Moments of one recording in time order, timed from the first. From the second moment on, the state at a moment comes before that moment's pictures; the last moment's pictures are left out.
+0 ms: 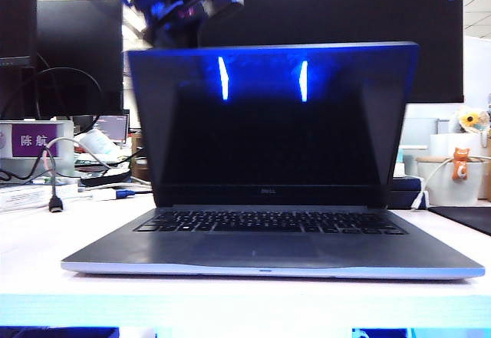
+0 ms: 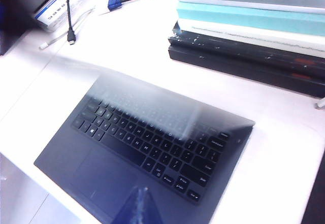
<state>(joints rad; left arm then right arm) -0.49 1.90 1.92 -1.14 0.24 0.39 0.01 0.95 0.99 -0.66 -0.60 -0.02</state>
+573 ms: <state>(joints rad) -0.63 1.86 1.91 -1.14 0.26 0.25 0.01 0.95 0.99 -0.67 -0.60 -0.04</state>
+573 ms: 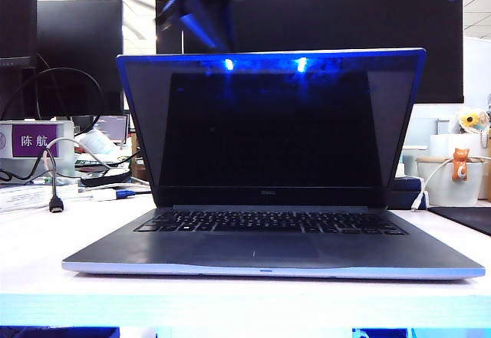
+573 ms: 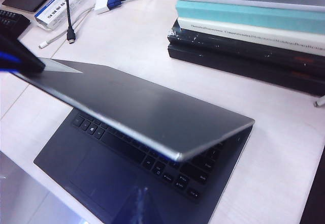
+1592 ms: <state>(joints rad) -0.70 1.63 1.33 -0.77 0.28 0.08 0.01 0.95 0.99 -0.69 -0.60 -0.05</state>
